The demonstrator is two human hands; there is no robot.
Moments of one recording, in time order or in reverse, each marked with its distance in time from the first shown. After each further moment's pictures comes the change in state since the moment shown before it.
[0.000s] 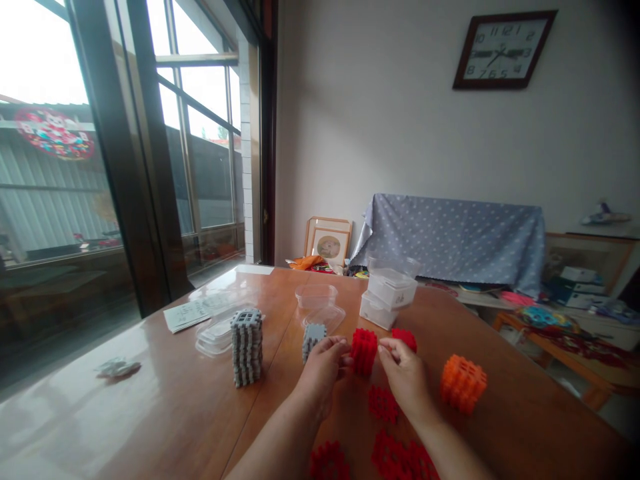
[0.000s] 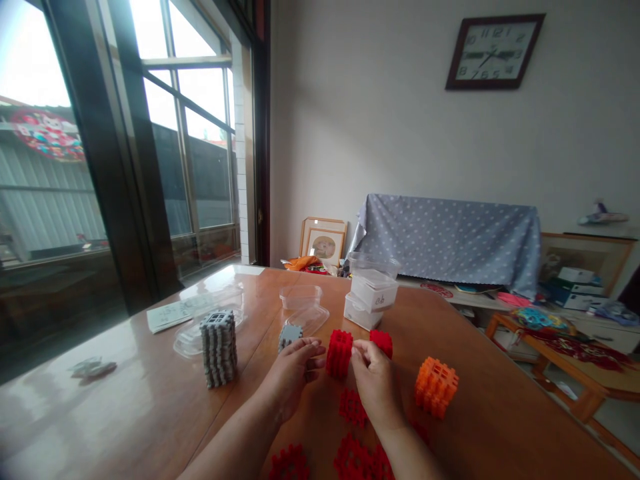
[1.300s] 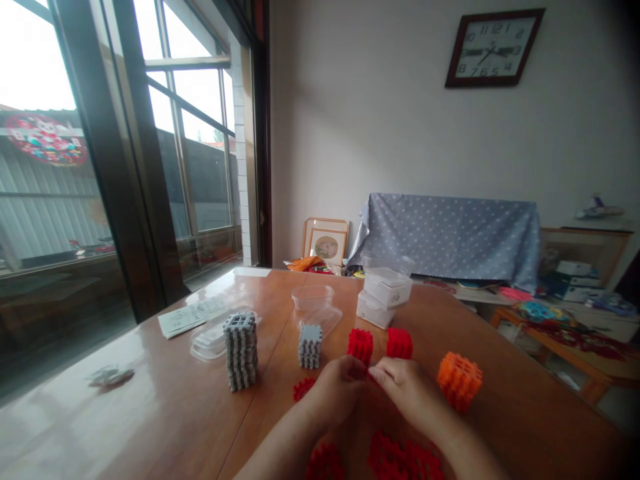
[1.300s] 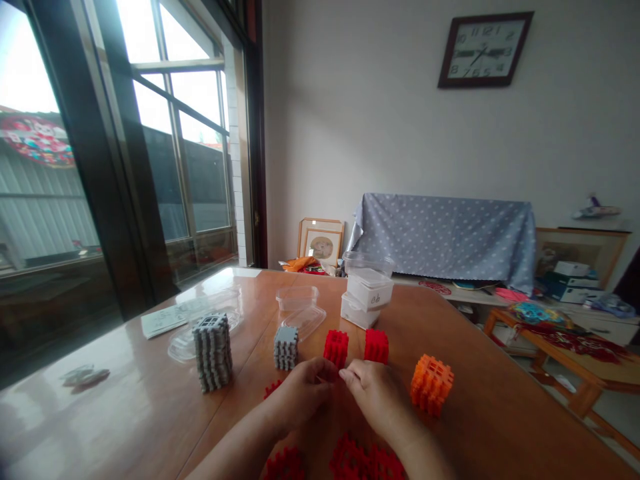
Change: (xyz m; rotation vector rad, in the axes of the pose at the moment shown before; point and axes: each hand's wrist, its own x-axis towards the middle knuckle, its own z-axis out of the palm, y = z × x) left_hand 0.004 -0.032 -0.004 0.657 -0.291 0.161; right_hand -0.009 -0.035 -0.040 -0.345 -0.489 -0.116
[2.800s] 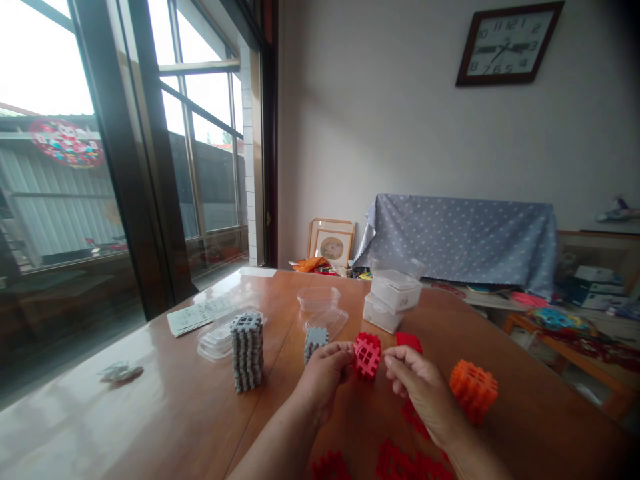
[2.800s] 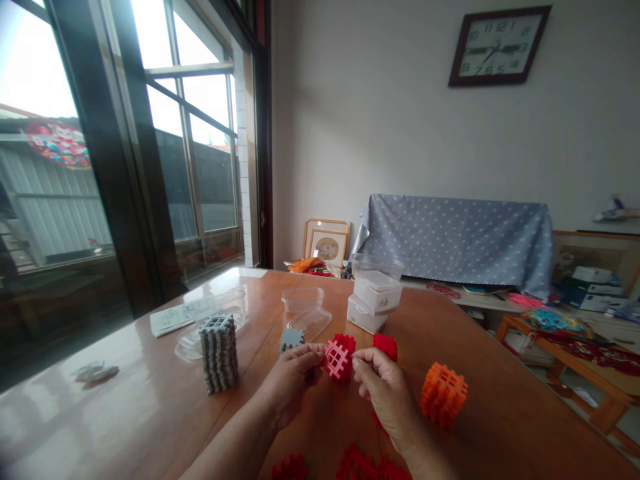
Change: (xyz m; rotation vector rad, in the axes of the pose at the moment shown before) left_hand 0.001 0.025 -0.021 -0.660 0.130 -0.078; right_hand 0.003 -0.021 0.002 0.768 0.214 0.259
